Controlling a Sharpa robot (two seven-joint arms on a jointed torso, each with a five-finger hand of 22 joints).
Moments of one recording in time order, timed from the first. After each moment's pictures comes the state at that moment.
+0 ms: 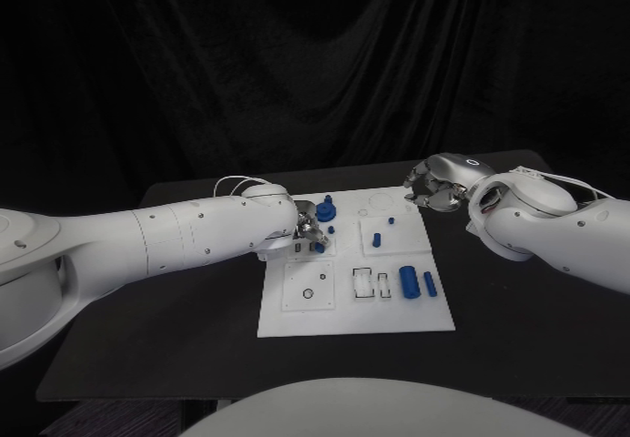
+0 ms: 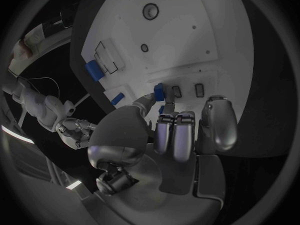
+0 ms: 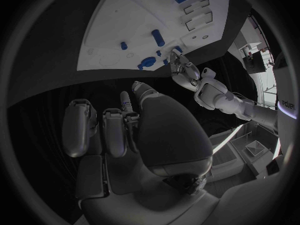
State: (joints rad) left arm 1.22 -0.49 -0.21 1.21 -1.07 0.05 -0.50; left_hand 1.05 0.06 0.26 0.02 0.34 0.97 0.04 0.17 1.13 1.46 -0.03 1.57 1.31 1.47 -0.09 1.57 1.31 0.08 1.47 0.02 1.20 1.31; right arm 1.33 -0.80 -0.25 1.45 -1.43 -0.38 -0.19; right_hand 1.47 -0.04 0.21 0.24 0.32 0.80 0.15 0.23 0.19 1.47 0.06 1.54 1.31 1.47 -0.02 1.46 1.31 0.05 1.47 0.09 1.32 1.31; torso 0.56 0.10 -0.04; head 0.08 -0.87
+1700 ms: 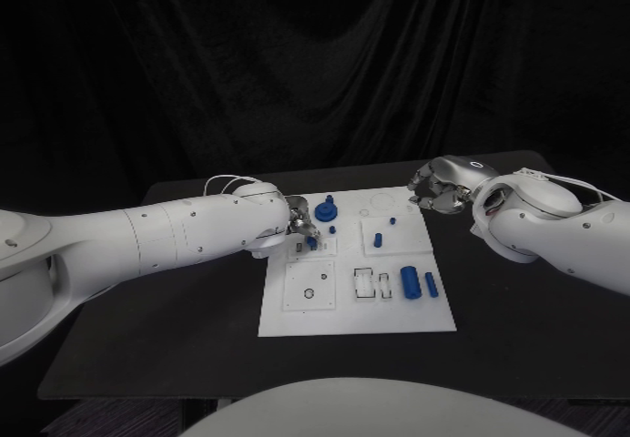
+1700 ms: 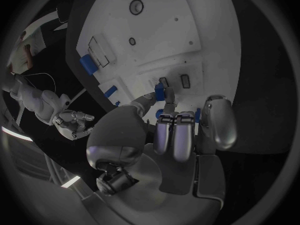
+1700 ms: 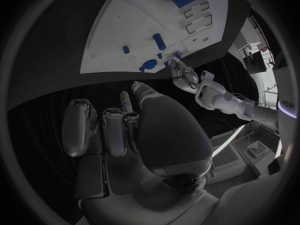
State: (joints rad) left arm 1.22 -0.52 -0.21 1.20 -1.07 0.00 -0.50; left_hand 1.02 0.03 0.35 -0.01 0.34 0.98 0.04 0.17 1.15 1.47 -0.04 1.57 1.31 1.46 -0.09 1.57 1.31 0.08 1.47 0.02 1.19 1.31; right arm 1.32 -0.81 -0.25 1.45 -1.43 -0.36 -0.19; right_hand 1.48 -0.04 0.21 0.23 0.32 0.80 0.15 0.23 0.19 1.47 0.06 1.54 1.31 1.47 -0.02 1.46 1.31 0.05 1.47 0.09 1.31 1.31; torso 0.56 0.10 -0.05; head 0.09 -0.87
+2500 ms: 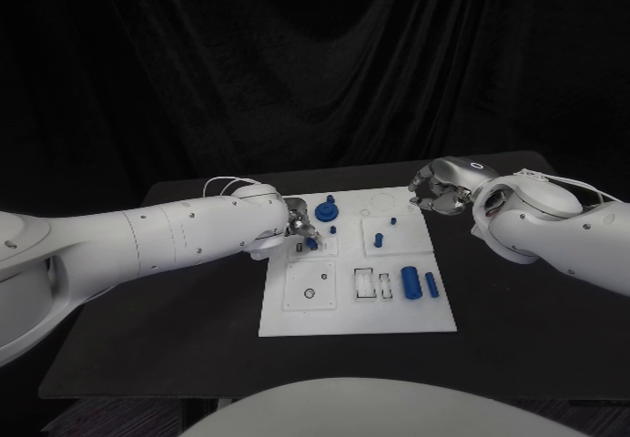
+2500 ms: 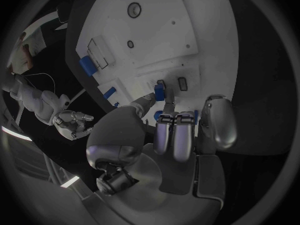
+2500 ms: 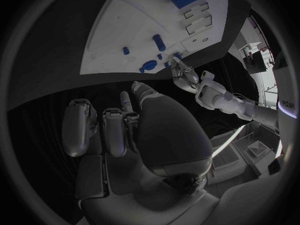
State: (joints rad) left arm 1.22 -0.53 -0.21 1.20 -1.07 0.00 -0.50; left_hand 0.97 0.02 0.37 0.01 0.26 0.97 0.04 0.16 1.15 1.47 -0.04 1.57 1.31 1.46 -0.09 1.57 1.31 0.08 1.47 0.02 1.18 1.31; right arm 1.32 -0.81 -0.25 1.45 -1.43 -0.36 -0.20; right_hand 1.48 -0.04 0.21 0.23 0.32 0.80 0.15 0.23 0.19 1.47 0.06 1.54 1.31 1.47 -0.02 1.46 1.31 0.05 1.47 0.09 1.31 1.31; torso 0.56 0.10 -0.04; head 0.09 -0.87
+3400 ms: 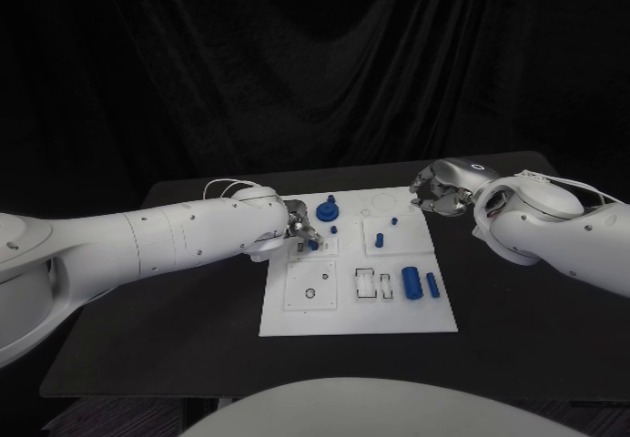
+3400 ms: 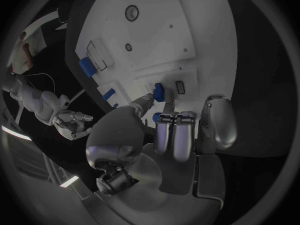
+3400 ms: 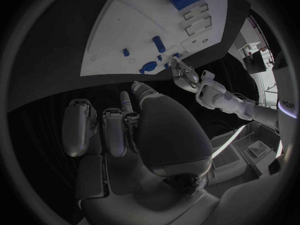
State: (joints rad) left arm 1.21 -0.53 -0.21 1.21 -1.07 0.00 -0.50; left_hand 0.92 0.02 0.33 0.05 0.20 0.96 0.05 0.14 1.14 1.47 -0.03 1.57 1.31 1.47 -0.09 1.57 1.31 0.08 1.47 0.02 1.18 1.31; right arm 1.32 -0.81 -0.25 1.45 -1.43 -0.35 -0.20; right_hand 1.48 -0.04 0.21 0.23 0.32 0.80 0.15 0.23 0.19 1.47 0.06 1.54 1.31 1.47 -0.02 1.46 1.31 0.05 1.47 0.09 1.31 1.31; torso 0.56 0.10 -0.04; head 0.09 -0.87
